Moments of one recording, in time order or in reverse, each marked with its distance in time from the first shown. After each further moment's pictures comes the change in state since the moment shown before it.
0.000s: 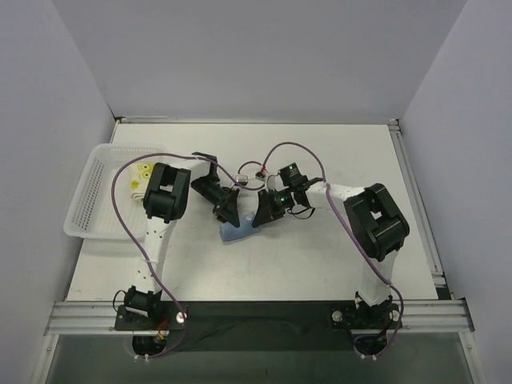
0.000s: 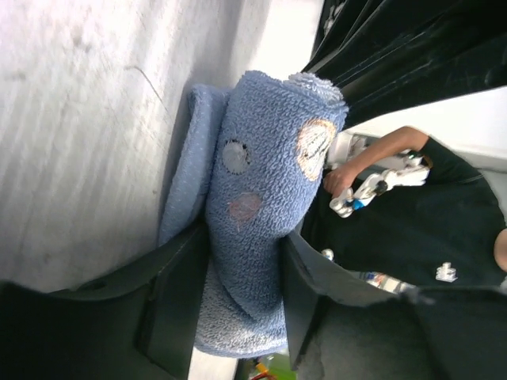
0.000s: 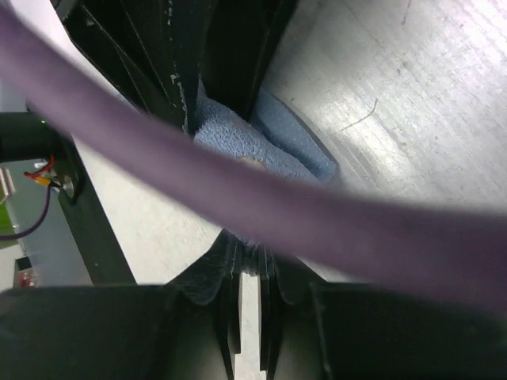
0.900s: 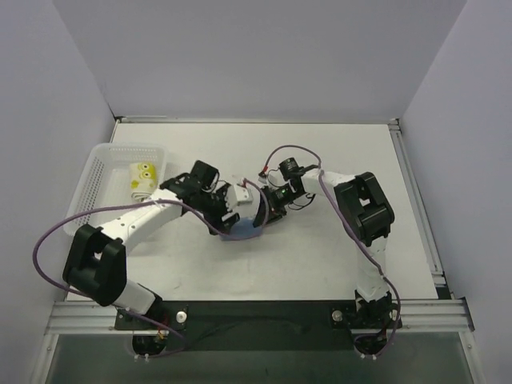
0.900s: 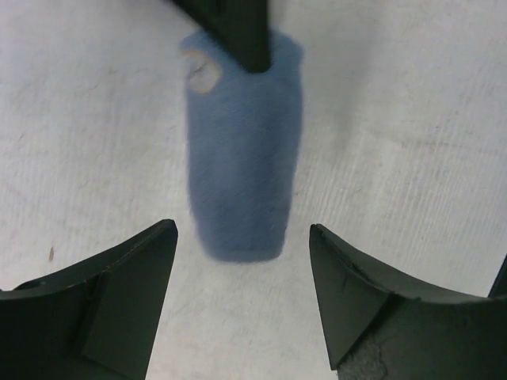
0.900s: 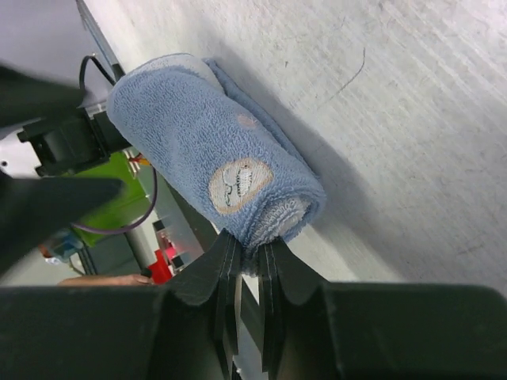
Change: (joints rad) left arm -0.171 -1.075 -0.801 0.890 -0.642 -0.117; right arm -0.062 0.179 0.219 -0.334 -0.197 0.114
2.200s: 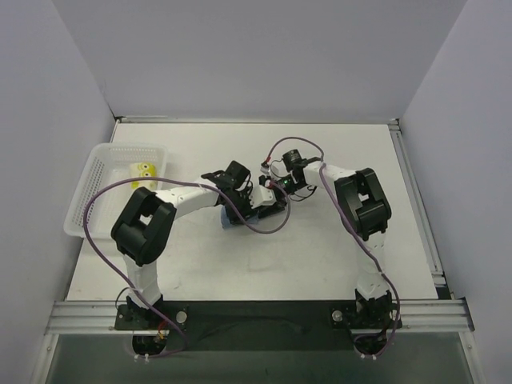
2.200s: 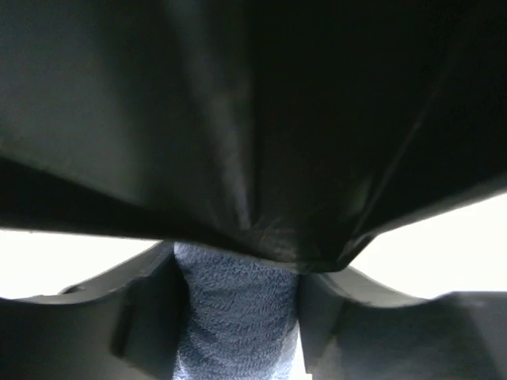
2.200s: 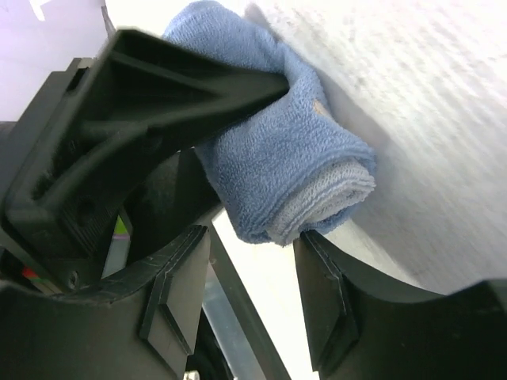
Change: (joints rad) left arm -0.150 0.395 0.156 0.150 -0.209 -0.016; right arm -0.048 0.074 0.127 -0.027 -0.062 -0.018
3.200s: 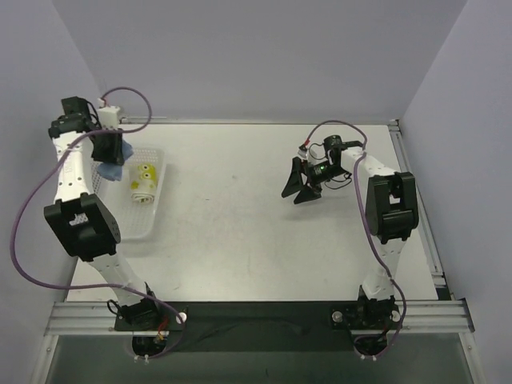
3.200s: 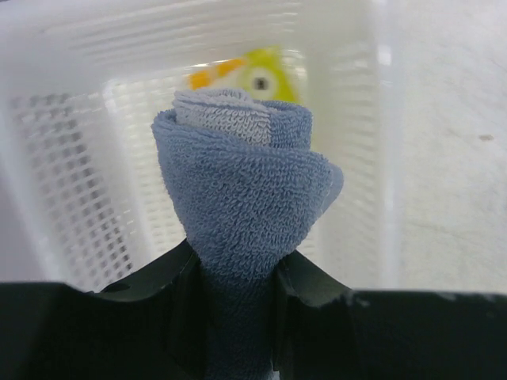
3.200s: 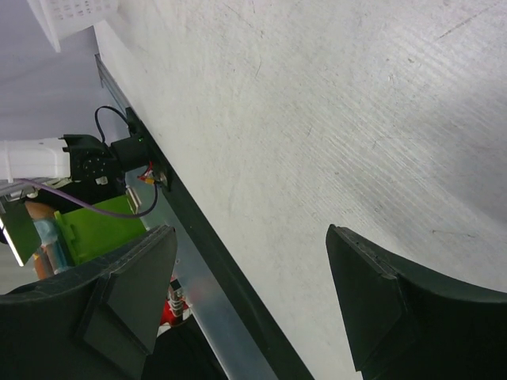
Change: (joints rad) left arm 0.879 -0.035 0.603 -0.533 -0.027 -0.239; right arm -0.262 -0.129 0.052 -0.323 0.068 -0.218
